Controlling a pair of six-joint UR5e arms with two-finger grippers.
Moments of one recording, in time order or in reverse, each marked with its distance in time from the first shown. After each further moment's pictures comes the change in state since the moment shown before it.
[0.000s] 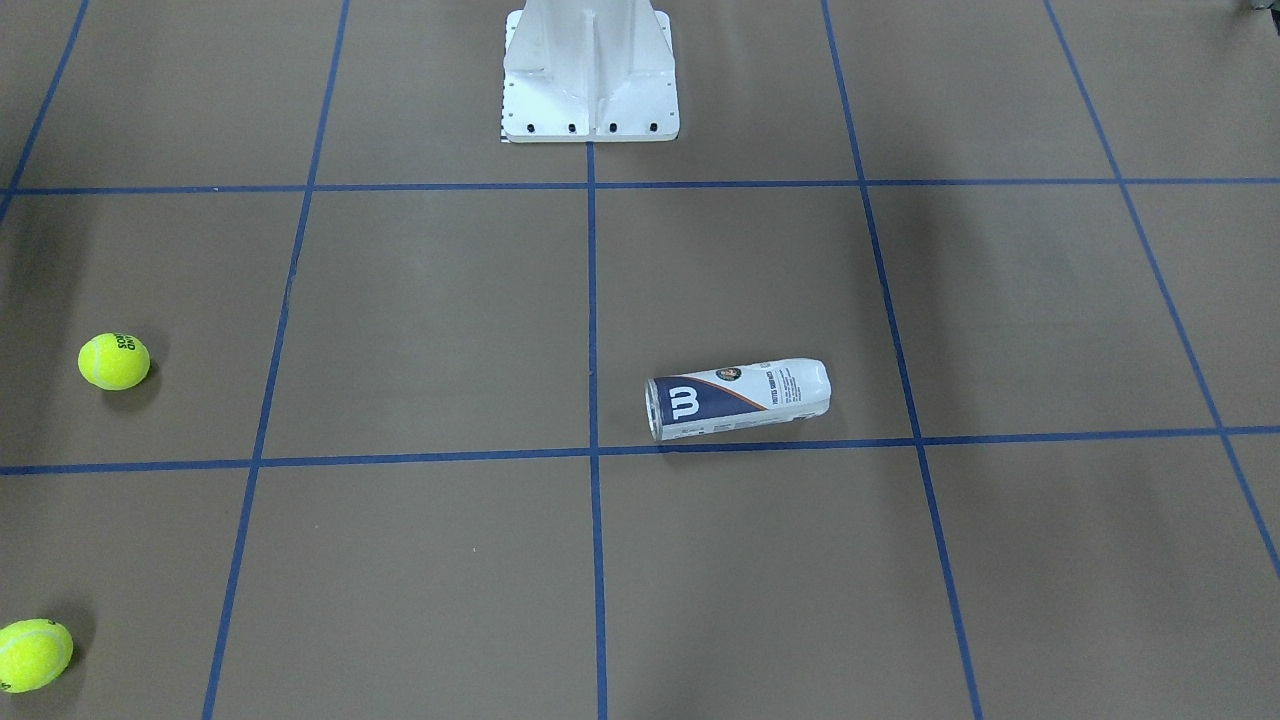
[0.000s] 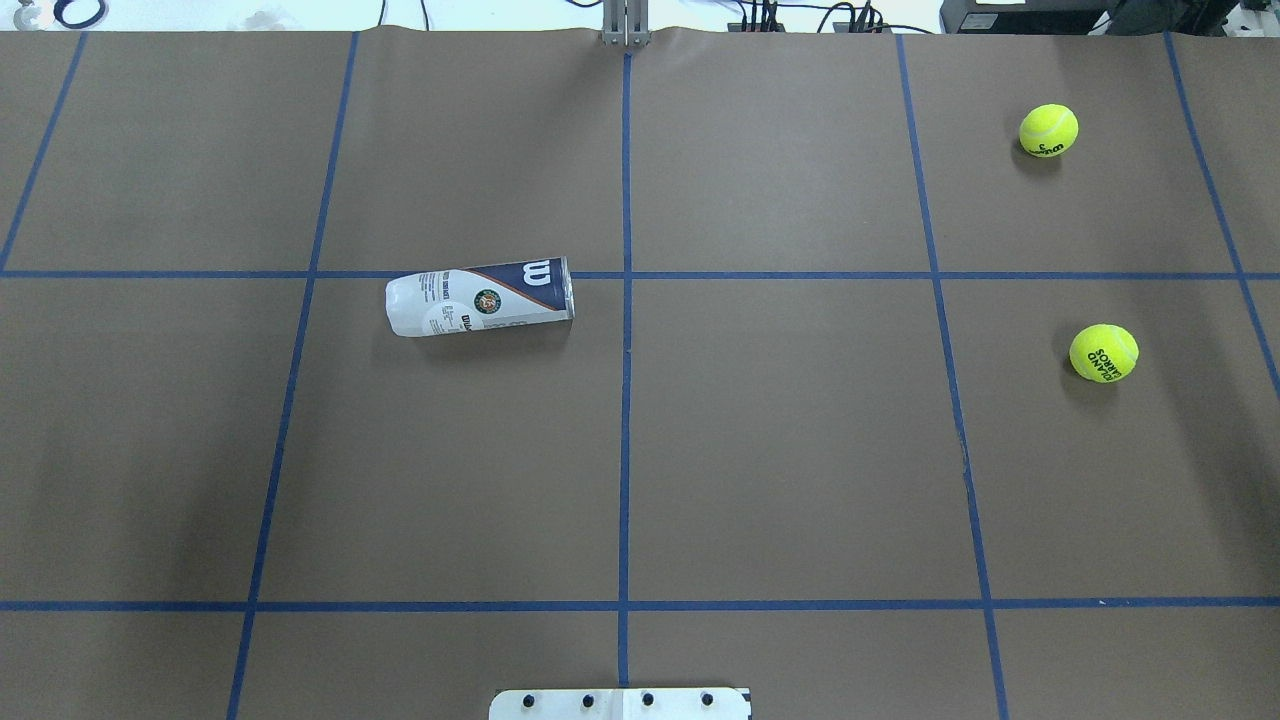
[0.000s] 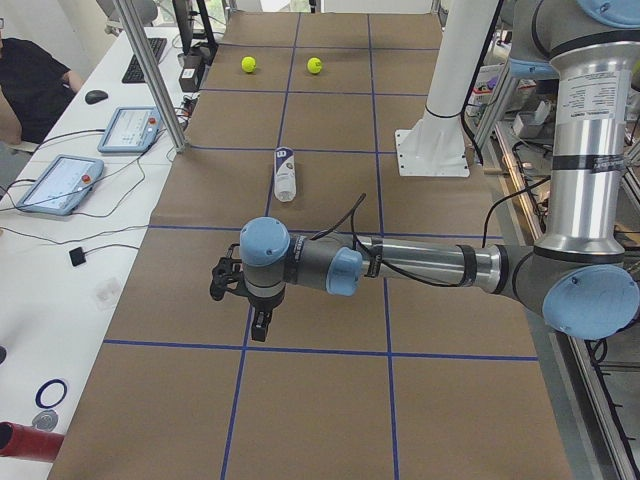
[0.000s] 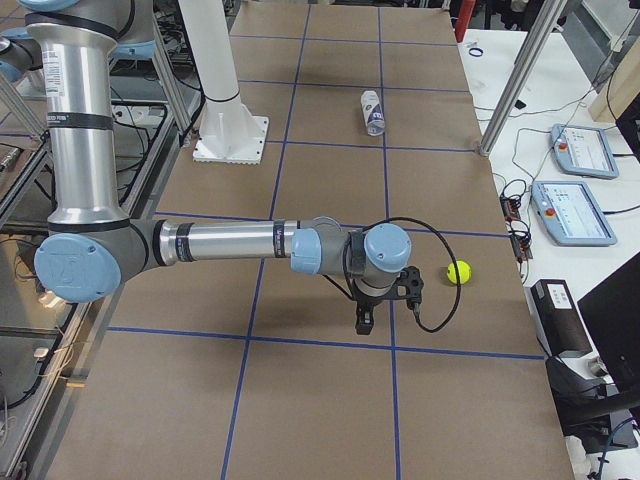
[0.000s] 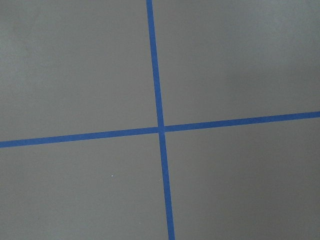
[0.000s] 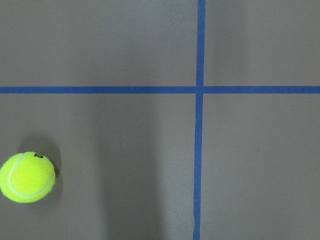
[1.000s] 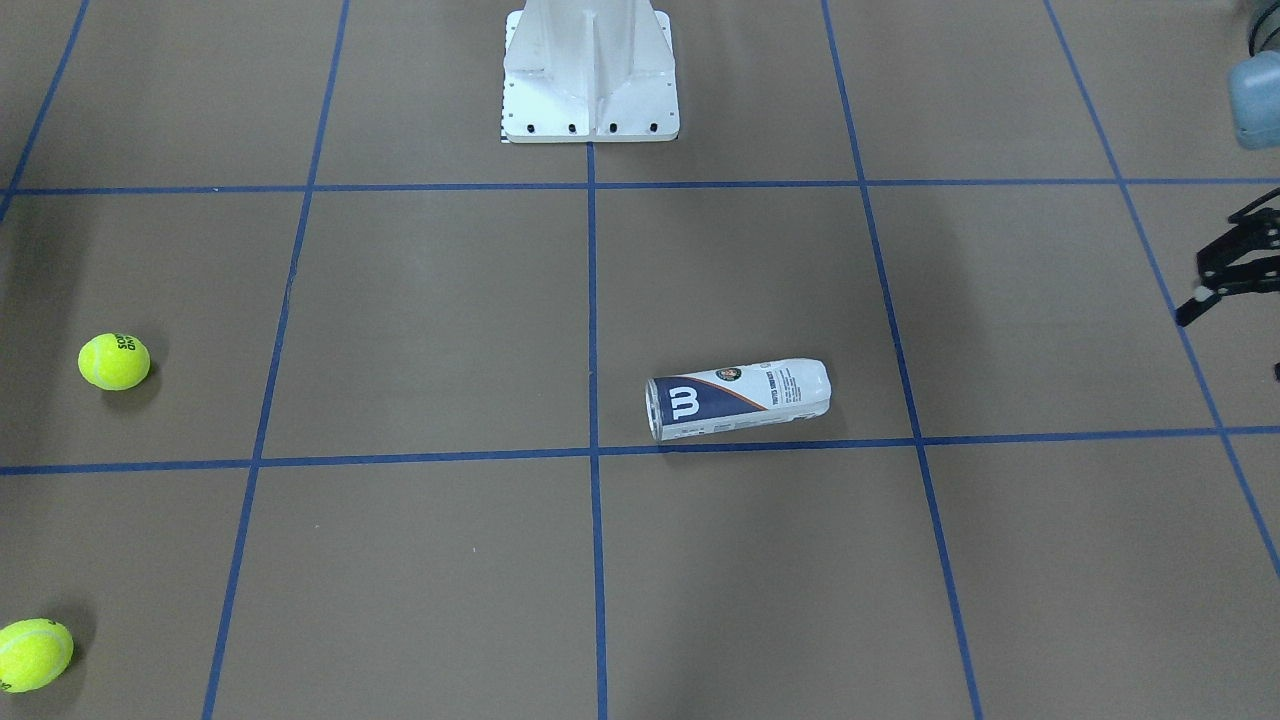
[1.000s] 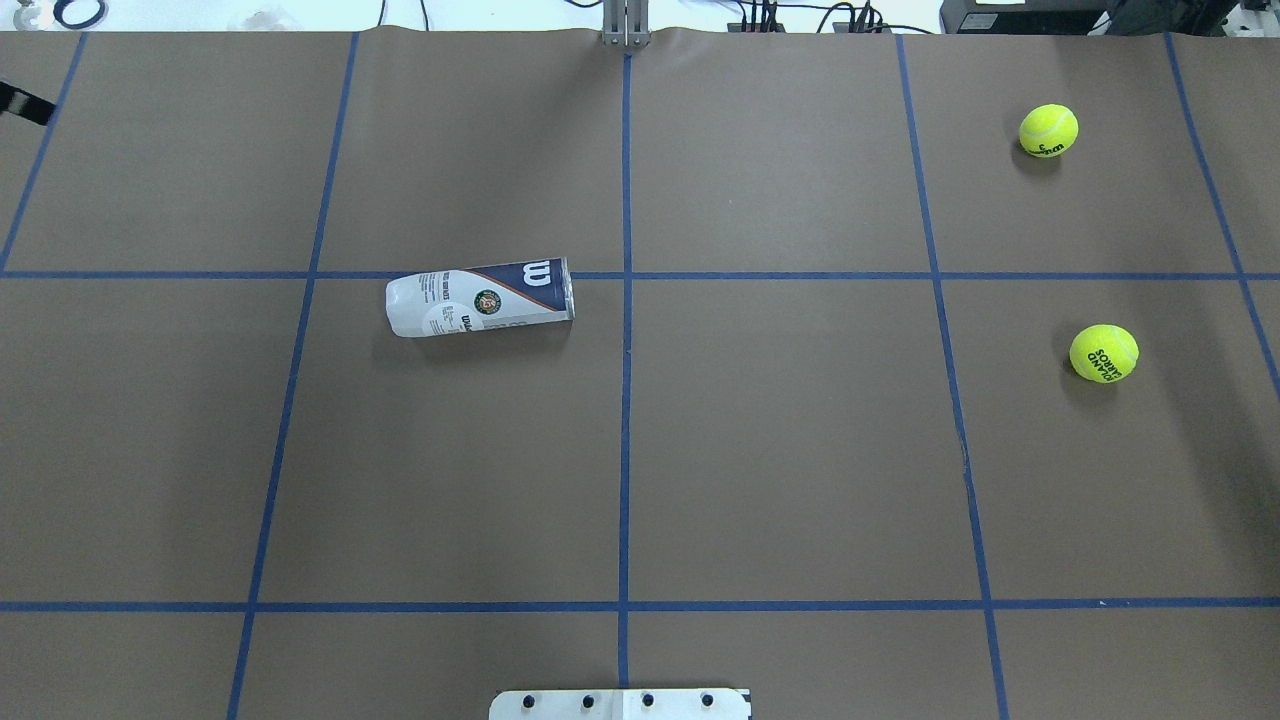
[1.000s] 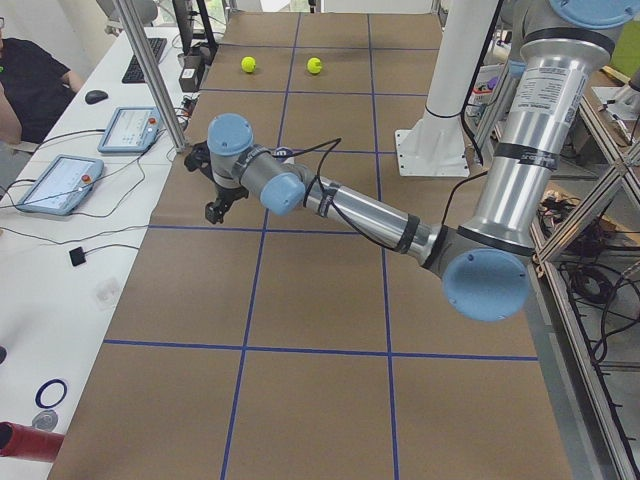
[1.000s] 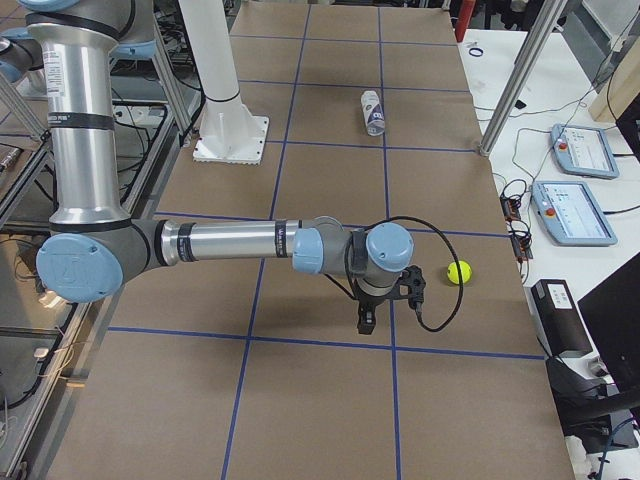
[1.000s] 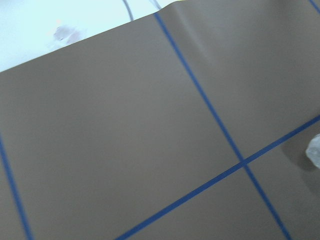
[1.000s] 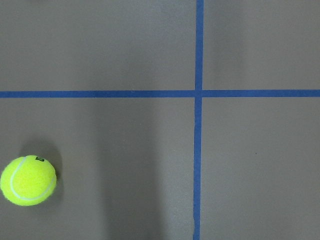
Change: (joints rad) left arm 0.252 -0.347 -0.031 -0.157 -0.038 0.006; right arm 0.000 0.004 -0.003 -0.001 0.001 0.001
